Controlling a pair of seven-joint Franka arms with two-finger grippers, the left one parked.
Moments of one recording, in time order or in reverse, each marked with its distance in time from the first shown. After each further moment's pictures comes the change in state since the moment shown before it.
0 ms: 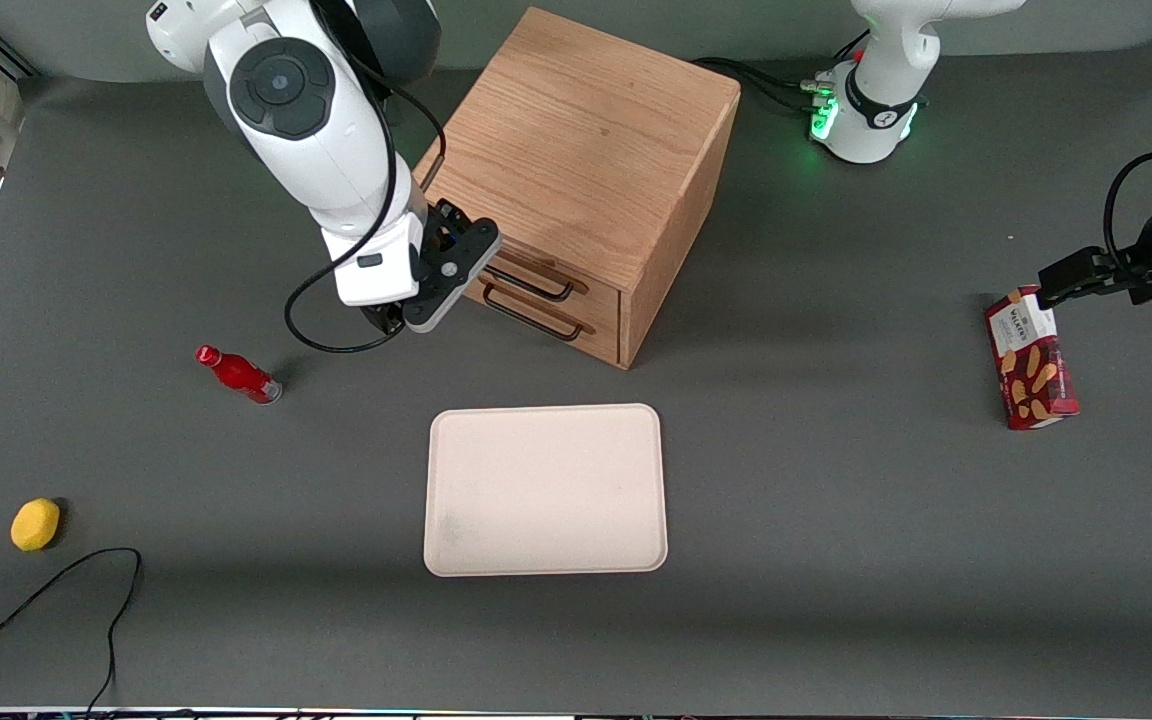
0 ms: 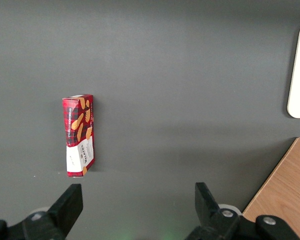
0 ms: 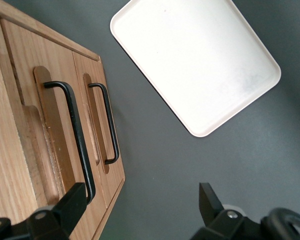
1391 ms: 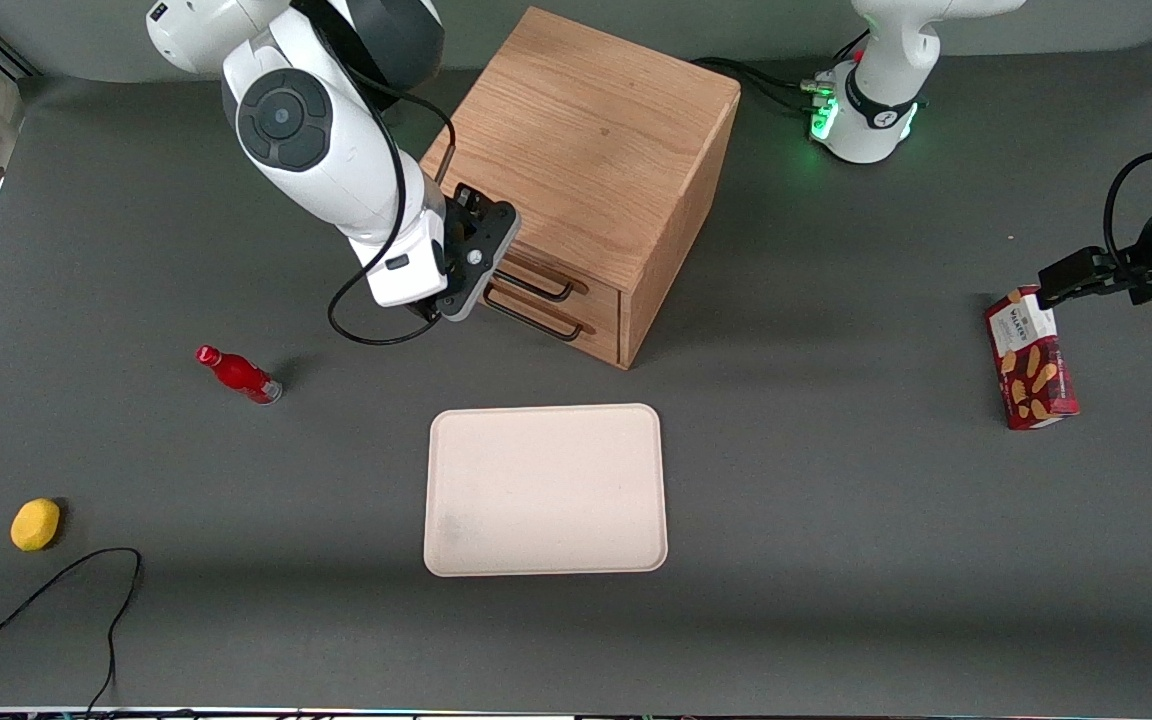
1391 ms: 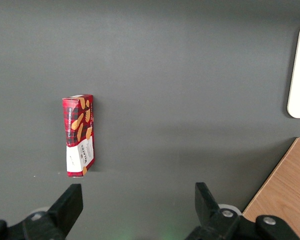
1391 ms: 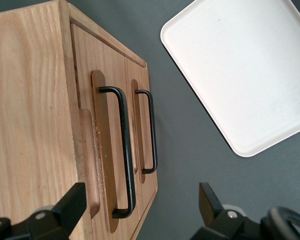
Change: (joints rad) arm 0.006 -0.004 -0.003 -0.042 0.172 0.007 -0.102
